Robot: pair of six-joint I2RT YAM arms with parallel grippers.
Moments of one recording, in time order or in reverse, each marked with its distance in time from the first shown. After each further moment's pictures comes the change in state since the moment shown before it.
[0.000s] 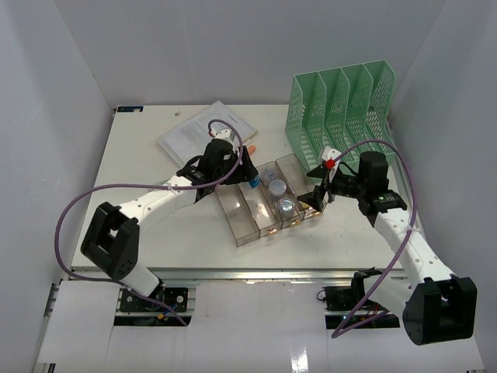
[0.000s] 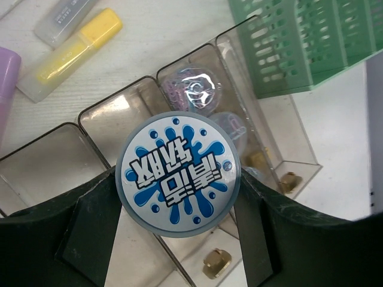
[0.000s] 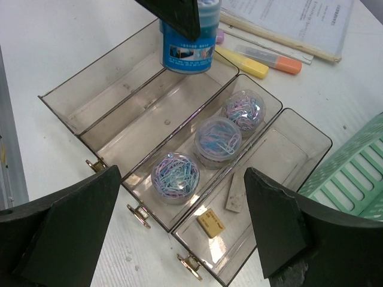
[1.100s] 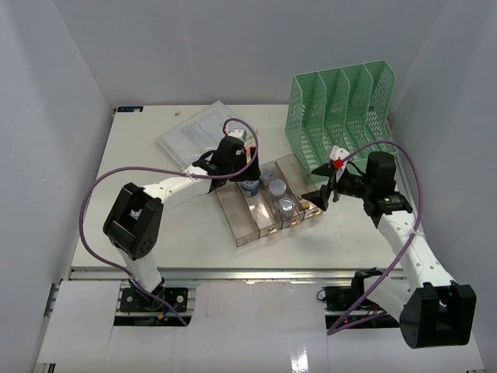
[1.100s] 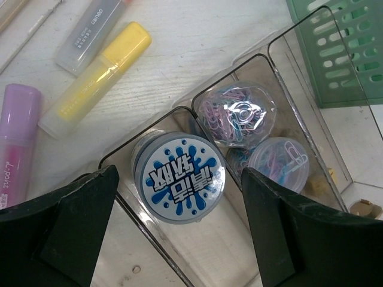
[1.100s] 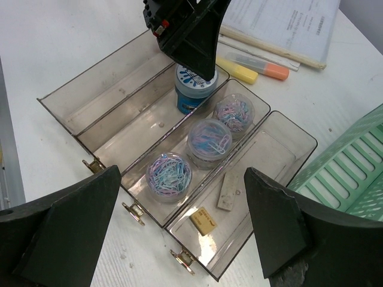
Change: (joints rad) left arm 0.000 0.216 0.124 -0.016 -0.056 0.168; right arm -0.063 -0.032 -0.004 0.002 -0.064 -0.007
